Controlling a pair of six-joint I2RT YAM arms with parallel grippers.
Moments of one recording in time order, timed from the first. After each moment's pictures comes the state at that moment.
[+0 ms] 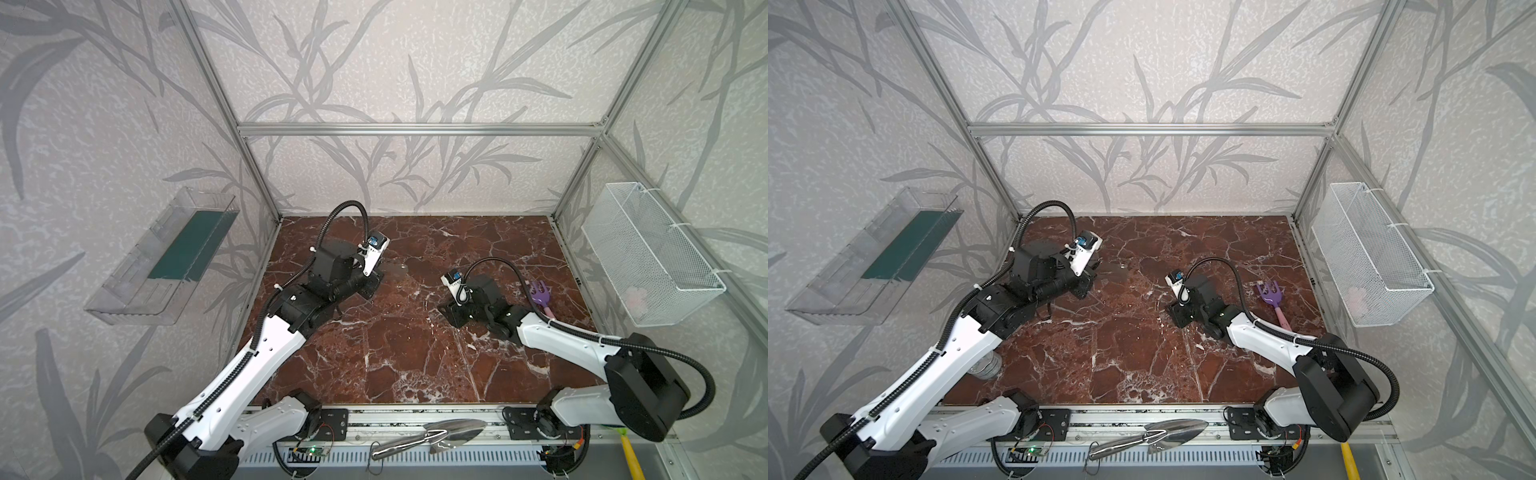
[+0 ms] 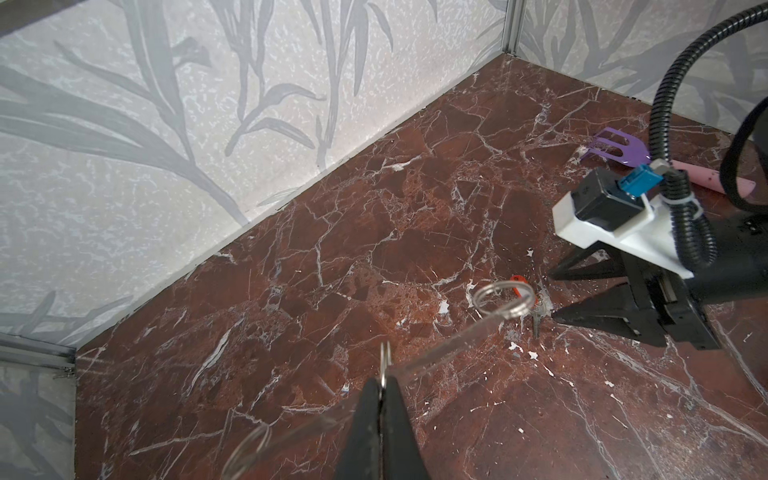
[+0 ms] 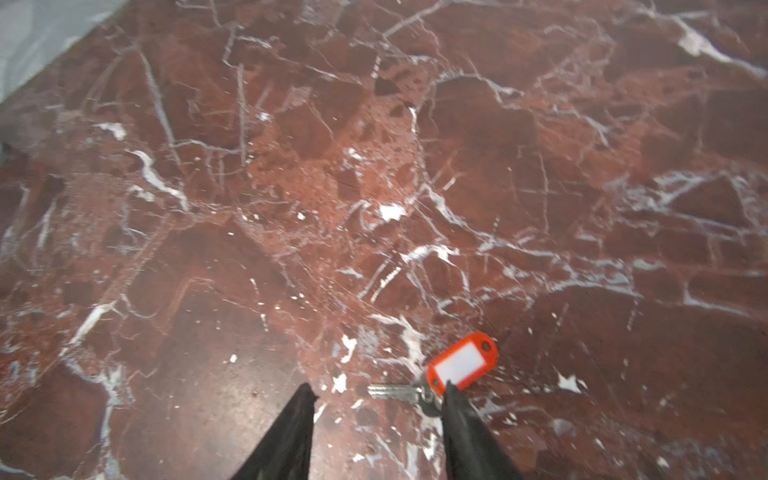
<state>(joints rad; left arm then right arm) -0.55 1.06 1.14 -0.58 -0.02 0.20 0.62 1.38 0.70 -0.05 -0.12 0.10</state>
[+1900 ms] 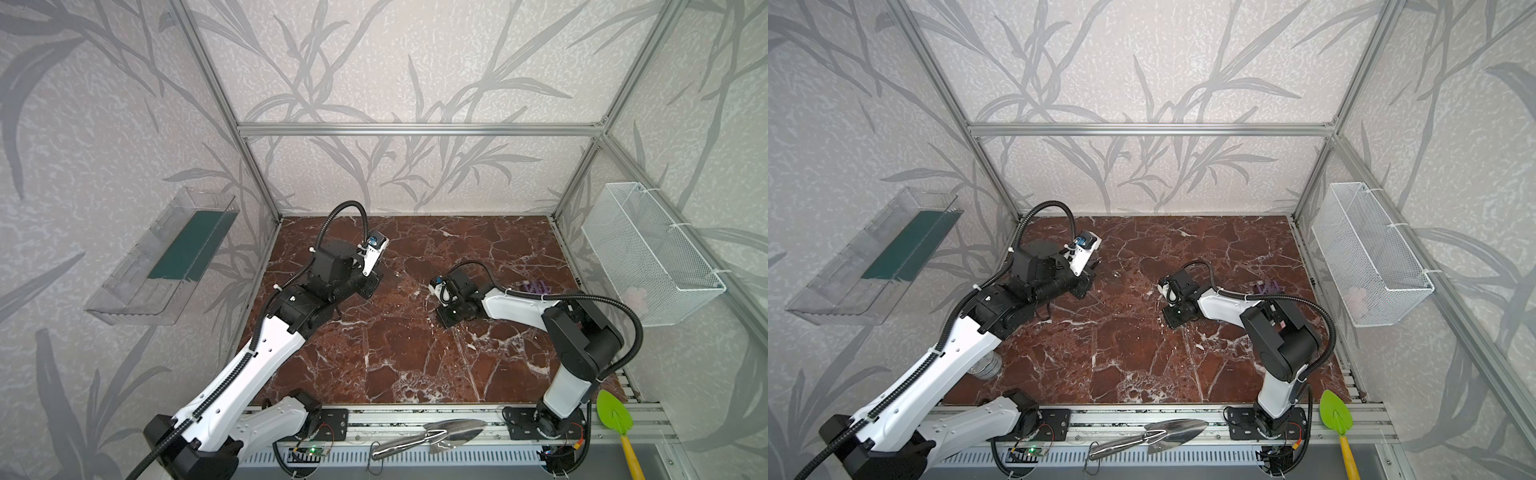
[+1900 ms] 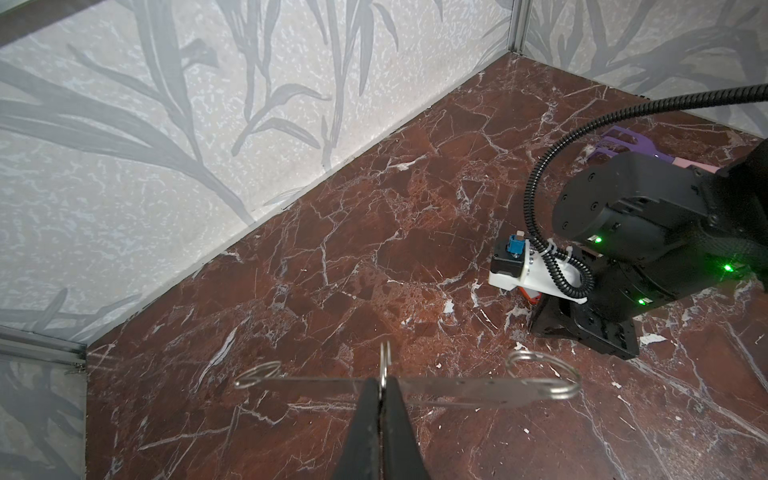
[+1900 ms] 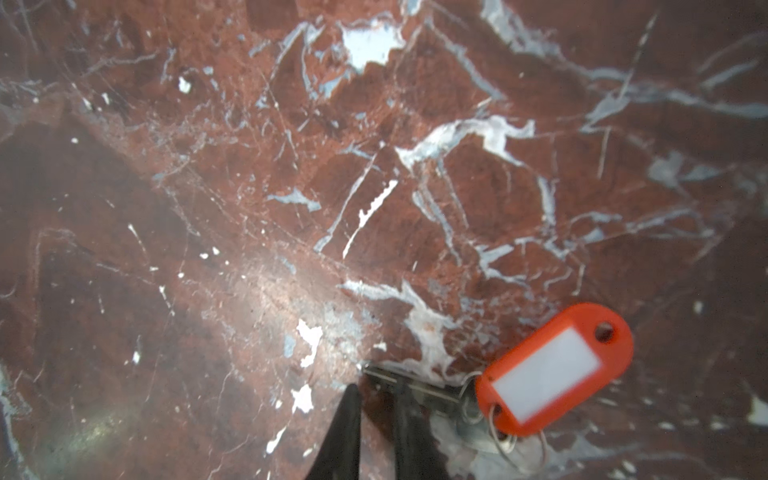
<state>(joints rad) -0.55 1.06 1.14 -0.58 -0.04 0.21 0.63 1.77 0.97 -0.33 -0.18 0.14</state>
